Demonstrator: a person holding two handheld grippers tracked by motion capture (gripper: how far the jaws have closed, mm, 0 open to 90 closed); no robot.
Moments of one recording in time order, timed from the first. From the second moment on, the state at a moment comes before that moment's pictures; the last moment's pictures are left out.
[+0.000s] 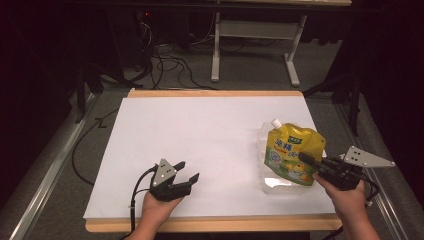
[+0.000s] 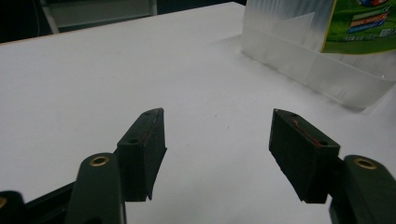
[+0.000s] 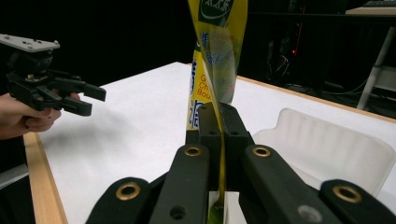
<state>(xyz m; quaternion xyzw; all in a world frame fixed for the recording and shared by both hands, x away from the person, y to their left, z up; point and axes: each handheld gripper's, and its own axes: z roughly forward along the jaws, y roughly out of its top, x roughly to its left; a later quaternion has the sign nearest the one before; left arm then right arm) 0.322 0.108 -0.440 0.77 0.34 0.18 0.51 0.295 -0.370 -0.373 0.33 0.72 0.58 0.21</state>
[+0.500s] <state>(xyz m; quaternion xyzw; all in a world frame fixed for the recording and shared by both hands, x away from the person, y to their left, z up) 0.321 0.109 -0.439 0.77 0.34 0.18 0.51 0.296 -0.368 -0.390 0.35 0.72 0.57 0.20</state>
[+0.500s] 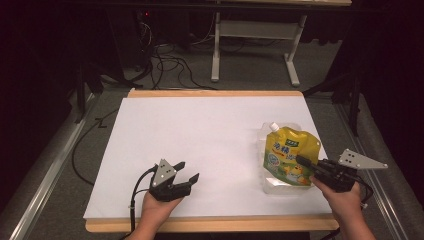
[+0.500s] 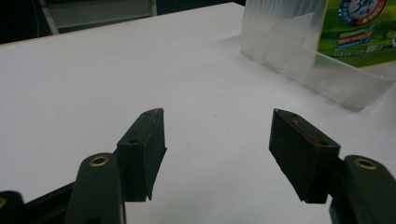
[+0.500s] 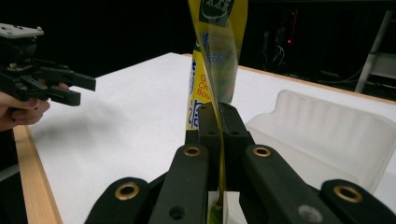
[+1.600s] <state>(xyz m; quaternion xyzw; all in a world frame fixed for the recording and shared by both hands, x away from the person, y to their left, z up) 0.318 0.102 -0.440 0.78 0.32 0.17 0.51 0.278 -0.371 -0.409 0.39 0.70 0.55 0.22</state>
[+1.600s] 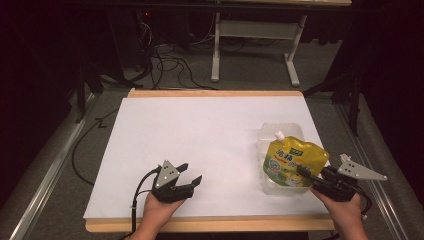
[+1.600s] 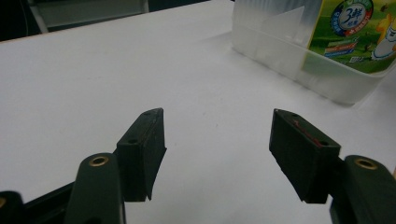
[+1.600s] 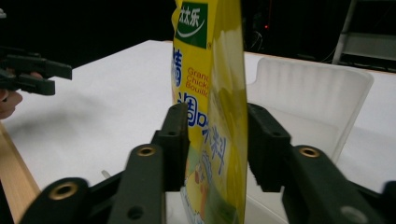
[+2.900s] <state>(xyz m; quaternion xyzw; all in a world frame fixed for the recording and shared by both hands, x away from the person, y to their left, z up) 0.315 0.095 -0.439 0.78 0.31 0.16 0.51 0.229 -0.316 -0.320 0.32 0.67 0.61 0.29</state>
